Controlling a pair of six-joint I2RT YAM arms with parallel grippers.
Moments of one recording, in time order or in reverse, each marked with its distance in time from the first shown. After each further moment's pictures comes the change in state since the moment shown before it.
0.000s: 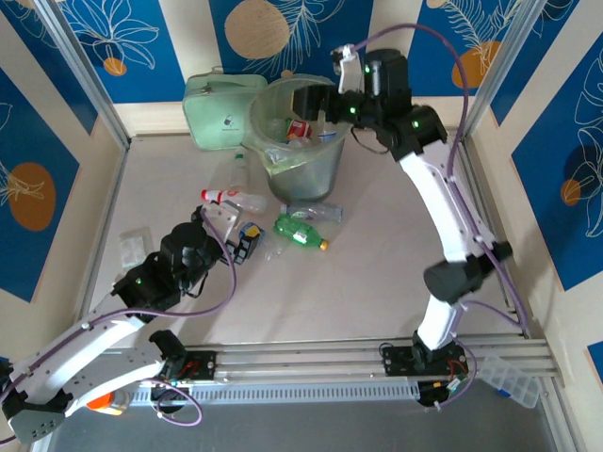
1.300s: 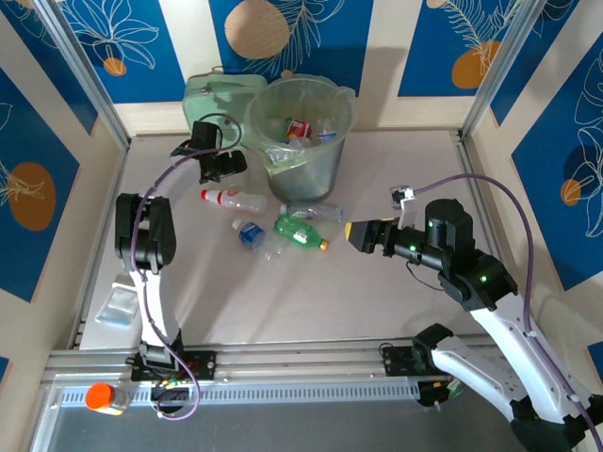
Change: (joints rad) left arm 0.656 1.327 0.892 -0.135 0.437 -0.437; right arm 0.026 -0.989 -1.191 0.122 -0.016 0.200
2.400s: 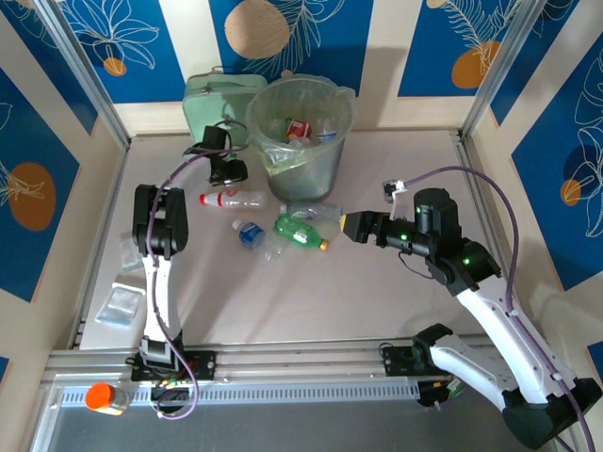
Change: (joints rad) left arm -0.010 0.185 0.146 -0.060 0.011 0.090; right arm -0.067 0.091 -0.023 0.061 -0.060 0.014
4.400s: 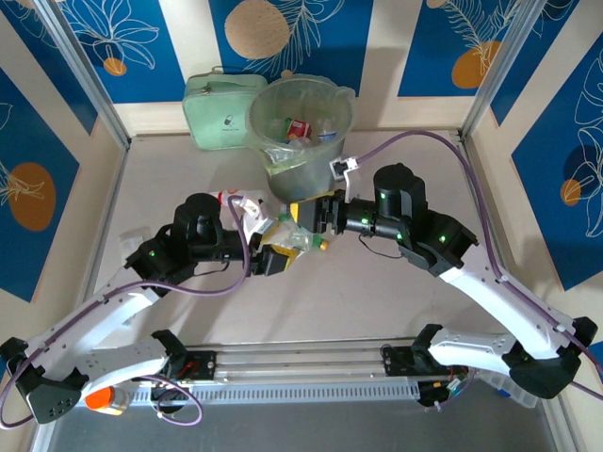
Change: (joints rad) left arm -0.611 -1.307 -0.836 0.175 0.475 0.272; right arm 0.380 0.242 0.322 0.116 0.108 0.021
